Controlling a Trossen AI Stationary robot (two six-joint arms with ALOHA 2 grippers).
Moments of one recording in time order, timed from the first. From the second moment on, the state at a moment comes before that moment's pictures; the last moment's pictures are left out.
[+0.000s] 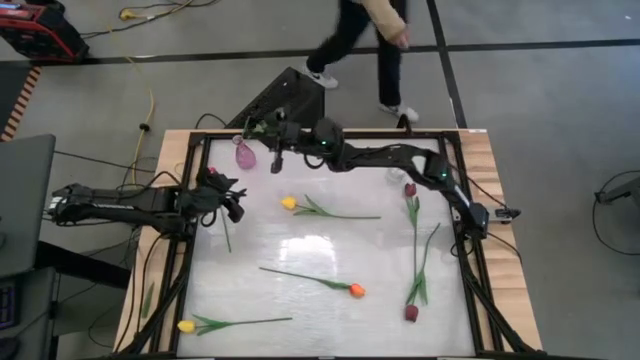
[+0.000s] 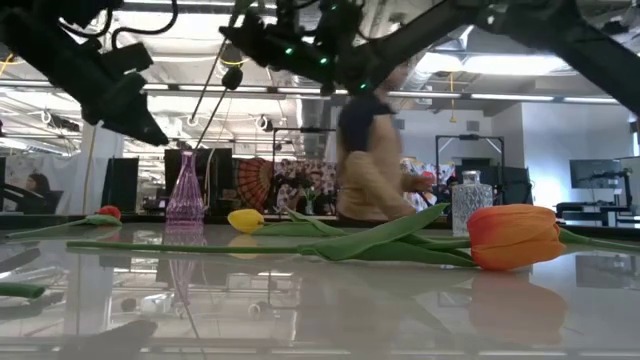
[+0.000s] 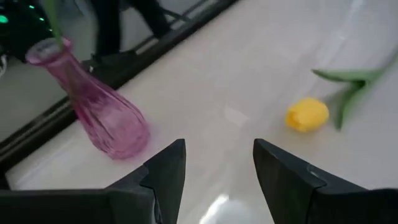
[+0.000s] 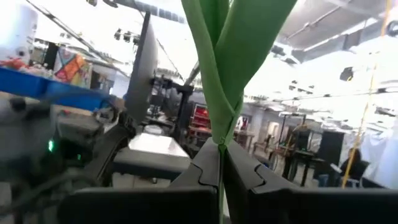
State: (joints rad) left arm 0.02 0.57 0.39 -0.48 -0.68 -0.34; right arm -0.32 2.28 1.83 0.91 -0.26 -0.12
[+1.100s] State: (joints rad) left arm 0.02 0.36 0.41 -0.49 -0.72 -0.36; right arm -0.36 2.46 2.05 0.80 -0.23 -0.14
